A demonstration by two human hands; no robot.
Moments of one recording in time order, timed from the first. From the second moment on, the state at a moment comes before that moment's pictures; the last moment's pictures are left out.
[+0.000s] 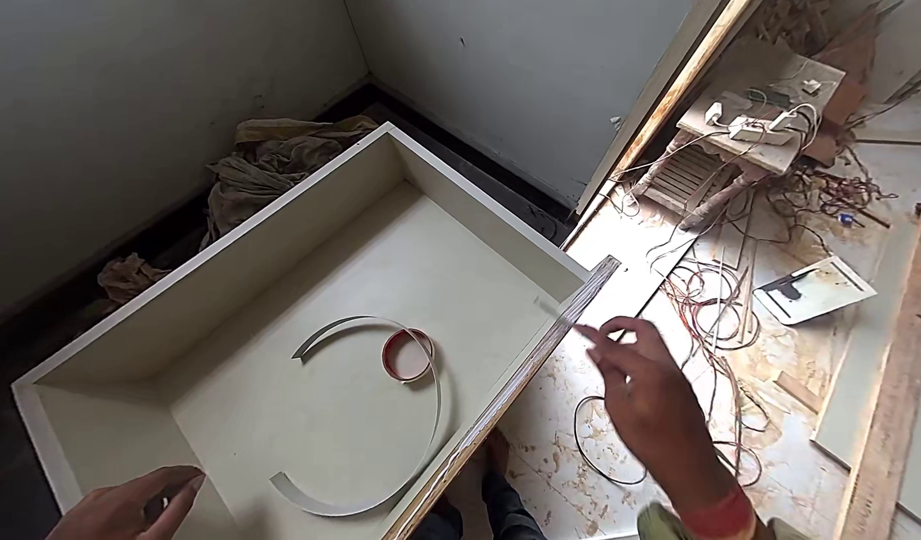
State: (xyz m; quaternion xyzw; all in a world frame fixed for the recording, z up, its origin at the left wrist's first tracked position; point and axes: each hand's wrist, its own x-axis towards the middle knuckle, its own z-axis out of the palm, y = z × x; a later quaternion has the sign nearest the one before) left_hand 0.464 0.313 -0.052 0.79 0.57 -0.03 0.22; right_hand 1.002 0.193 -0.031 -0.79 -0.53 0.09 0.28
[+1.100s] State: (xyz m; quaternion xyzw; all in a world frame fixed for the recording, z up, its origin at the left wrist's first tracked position) left_hand 0.437 0.303 -0.073 0.82 0.55 0.11 0.11; right_hand 0.879 0.136 -0.029 -0.82 -0.51 0.08 0.24
